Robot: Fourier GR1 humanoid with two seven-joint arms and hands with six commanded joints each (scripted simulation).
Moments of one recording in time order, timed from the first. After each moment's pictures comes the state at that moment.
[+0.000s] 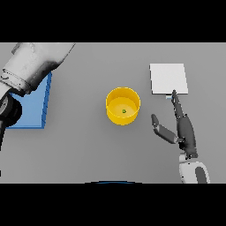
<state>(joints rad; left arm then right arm) -1.72 0.33 -1.06 -0.34 -0.86 -0.16 -0.06 0.11 -0.05 0.12 -1.70 0.26 -0.06 -0.14</state>
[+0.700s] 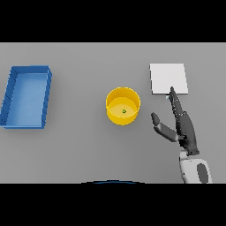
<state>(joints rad) -1.41 0.61 -0.52 -0.13 -0.10 0.11 0.22 0.07 -0.07 0.11 -1.69 0.18 0.00 -0.16</state>
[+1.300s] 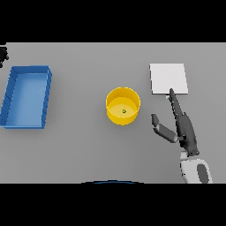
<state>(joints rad) -0.85 0.73 -0.46 -0.75 0.24 0.39 0.51 0.08 -0.08 0.12 -1.67 0.22 -0.01 -0.17</state>
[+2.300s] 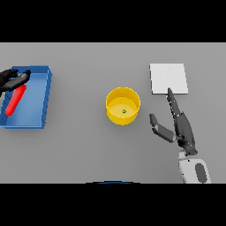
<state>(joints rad) -0.58 0.92 -0.65 -1.17 0.44 0.22 0.52 0.07 -0.07 0.13 -1.67 0.23 -0.01 -0.18</state>
